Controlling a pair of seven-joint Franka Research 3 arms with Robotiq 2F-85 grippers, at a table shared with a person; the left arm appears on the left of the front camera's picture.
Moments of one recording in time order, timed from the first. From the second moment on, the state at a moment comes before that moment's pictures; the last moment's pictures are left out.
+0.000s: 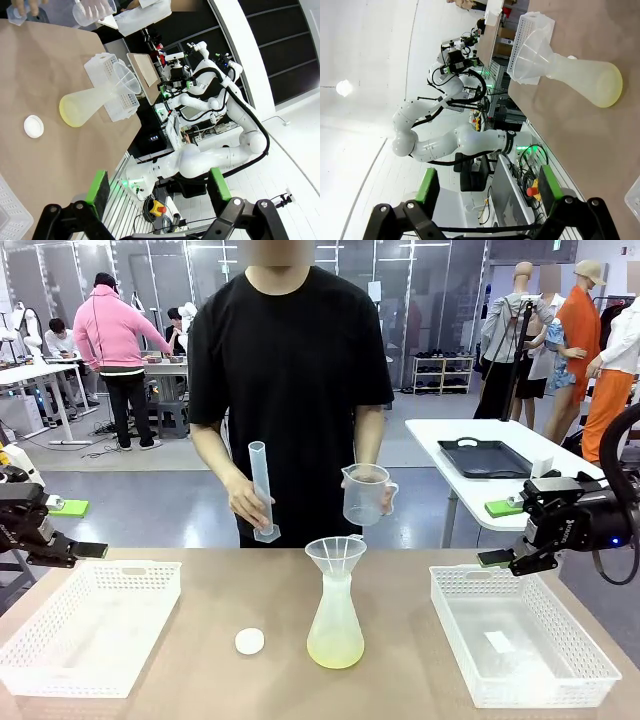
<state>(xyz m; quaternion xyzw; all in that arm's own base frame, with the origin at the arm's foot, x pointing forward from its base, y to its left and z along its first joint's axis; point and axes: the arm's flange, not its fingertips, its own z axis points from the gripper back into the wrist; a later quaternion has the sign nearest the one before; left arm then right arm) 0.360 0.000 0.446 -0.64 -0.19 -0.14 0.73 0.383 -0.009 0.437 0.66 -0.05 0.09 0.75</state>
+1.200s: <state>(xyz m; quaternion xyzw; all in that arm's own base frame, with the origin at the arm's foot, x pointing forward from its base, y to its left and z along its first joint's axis) 0.360 0.000 0.446 -0.64 -0.19 -0.14 0.73 0.423 0.034 0.524 0.40 -0.08 0.05 0.91</state>
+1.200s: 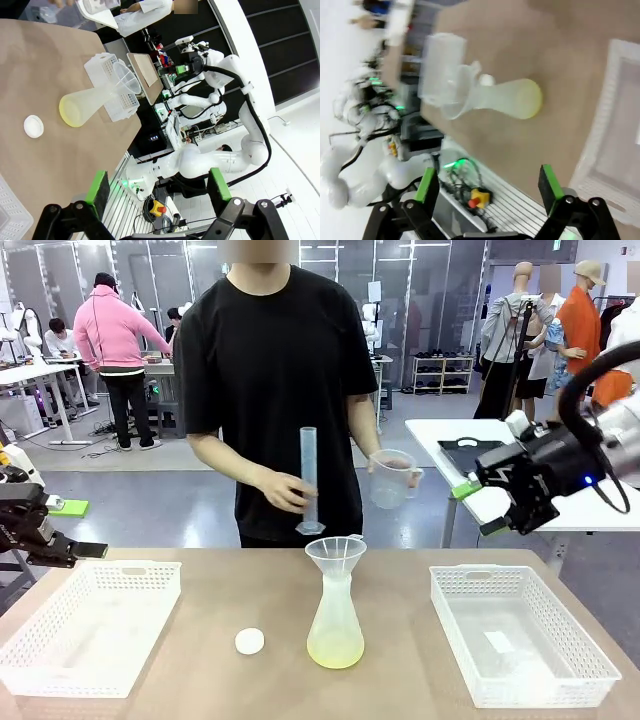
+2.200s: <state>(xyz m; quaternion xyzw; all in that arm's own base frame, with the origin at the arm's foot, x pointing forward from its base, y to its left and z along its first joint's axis) 0.360 0.000 0.446 -0.64 -0.19 -0.14 0.73 0.436 0.100 0.553 0.20 -0.08 0.03 0.98</state>
